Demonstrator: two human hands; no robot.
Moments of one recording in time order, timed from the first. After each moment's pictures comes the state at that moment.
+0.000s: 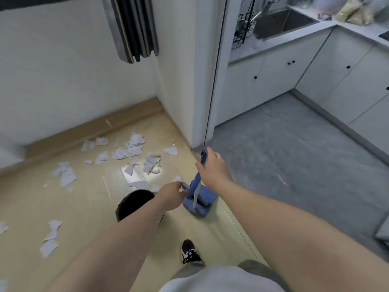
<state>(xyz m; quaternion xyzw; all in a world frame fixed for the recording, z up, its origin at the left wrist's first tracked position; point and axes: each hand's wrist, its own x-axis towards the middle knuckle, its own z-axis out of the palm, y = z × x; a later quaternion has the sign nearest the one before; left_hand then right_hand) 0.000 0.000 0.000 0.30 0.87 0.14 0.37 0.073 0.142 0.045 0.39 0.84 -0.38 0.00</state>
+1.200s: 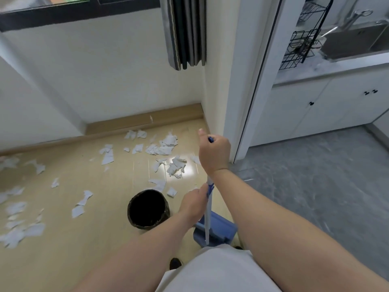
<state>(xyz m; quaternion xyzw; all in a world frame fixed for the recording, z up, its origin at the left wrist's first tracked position) 0.033 0.148 0.015 -0.03 0.85 0.42 0.33 -0.011 0.243 0.116 0.23 0.76 -0.57 -0.21</state>
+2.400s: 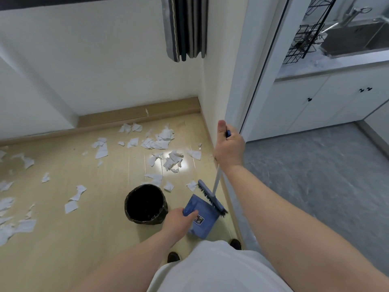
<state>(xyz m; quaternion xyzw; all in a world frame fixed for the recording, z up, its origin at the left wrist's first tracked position) 0.054 0.062 -0.038 -0.08 0.85 0.37 0.37 -0.017 0.251 0.093 0.25 0.79 -0.51 -0.23</state>
